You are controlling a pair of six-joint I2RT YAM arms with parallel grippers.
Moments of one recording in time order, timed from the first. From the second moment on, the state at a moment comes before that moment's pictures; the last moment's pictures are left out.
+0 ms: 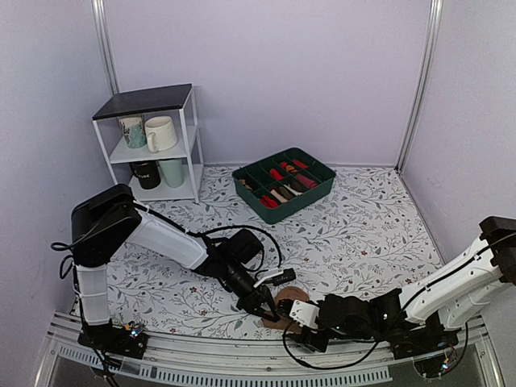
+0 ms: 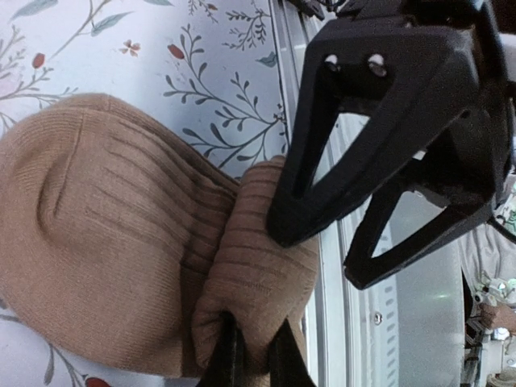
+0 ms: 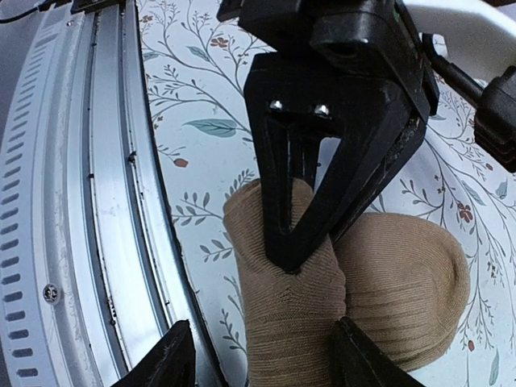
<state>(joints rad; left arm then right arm) -1.03 2.01 1.01 -0.05 0.88 0.05 1.51 1.46 0.47 0.29 0.27 0.12</state>
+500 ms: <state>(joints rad) -1.02 2.01 1.01 -0.05 0.88 0.04 1.51 1.59 0.54 0.24 0.35 0.22</state>
